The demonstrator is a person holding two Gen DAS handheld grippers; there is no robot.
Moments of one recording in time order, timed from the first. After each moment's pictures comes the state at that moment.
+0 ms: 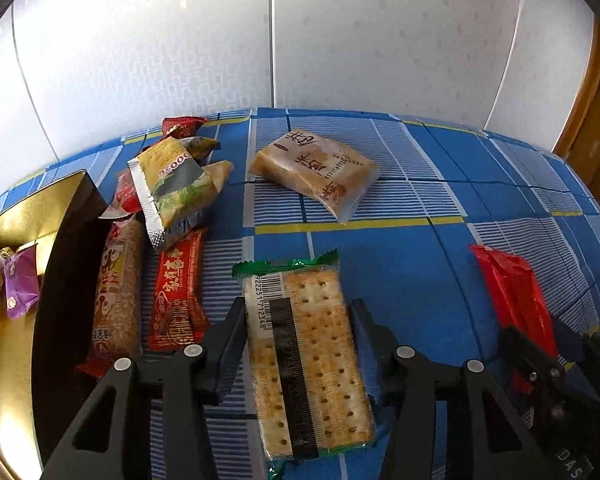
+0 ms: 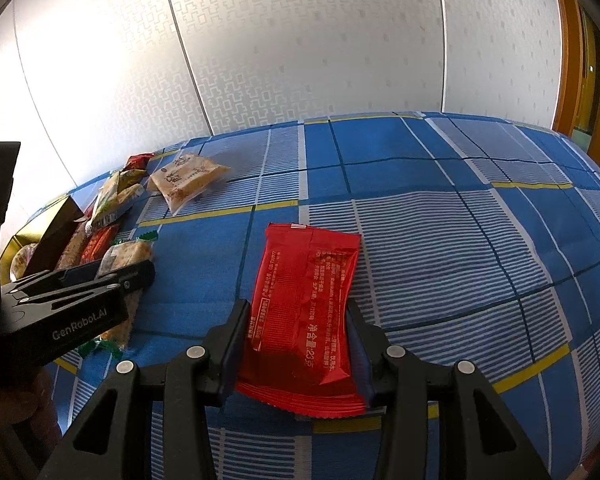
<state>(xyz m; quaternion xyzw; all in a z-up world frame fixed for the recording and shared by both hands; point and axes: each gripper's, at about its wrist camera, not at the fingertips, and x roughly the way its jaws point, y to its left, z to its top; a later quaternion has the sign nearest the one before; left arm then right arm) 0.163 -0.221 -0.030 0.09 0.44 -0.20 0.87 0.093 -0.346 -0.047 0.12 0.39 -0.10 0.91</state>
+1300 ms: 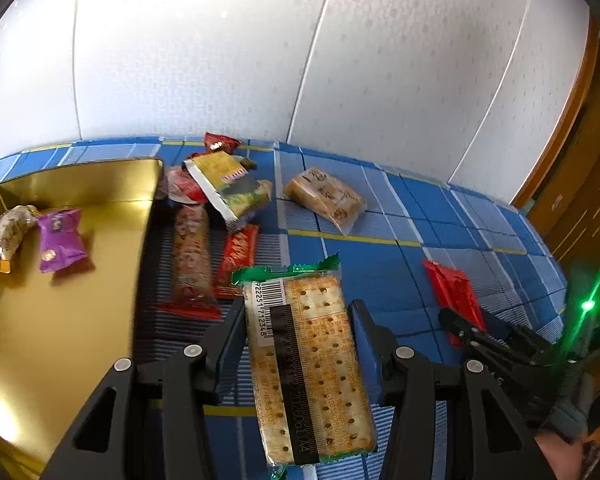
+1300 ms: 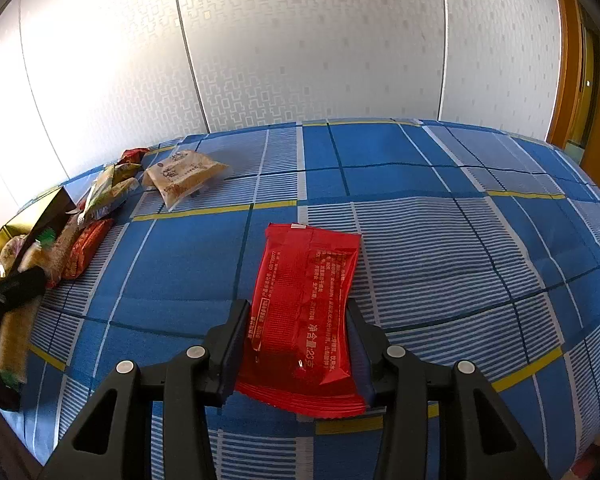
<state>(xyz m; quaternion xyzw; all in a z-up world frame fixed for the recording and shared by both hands) 0.124 -0.140 0.018 -0.02 0.41 -0.25 0.88 0.094 -0.338 -0.049 0.10 0.39 -0.12 0.91</state>
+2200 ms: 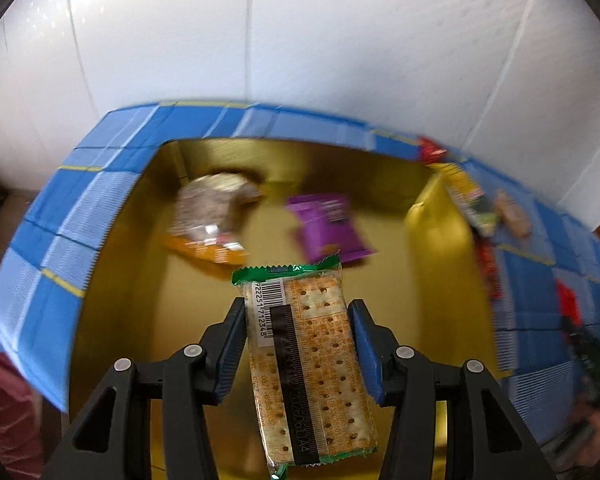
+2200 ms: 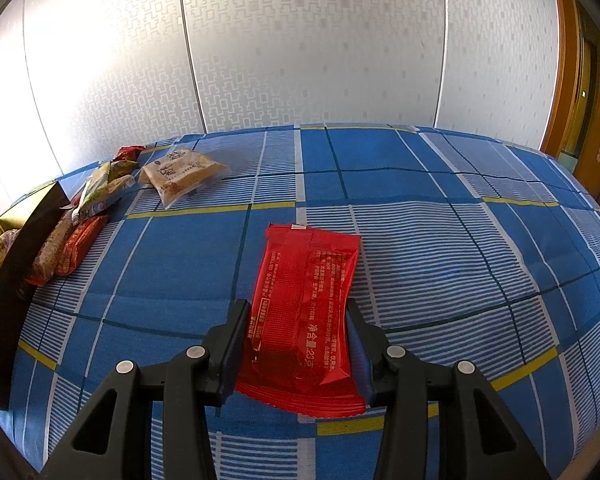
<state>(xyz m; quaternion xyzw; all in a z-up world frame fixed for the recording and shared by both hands) 0.197 0.051 0.019 0.00 0.48 -0.09 0.87 0.093 -0.334 -0.050 0.08 0.39 -0.13 0.91</state>
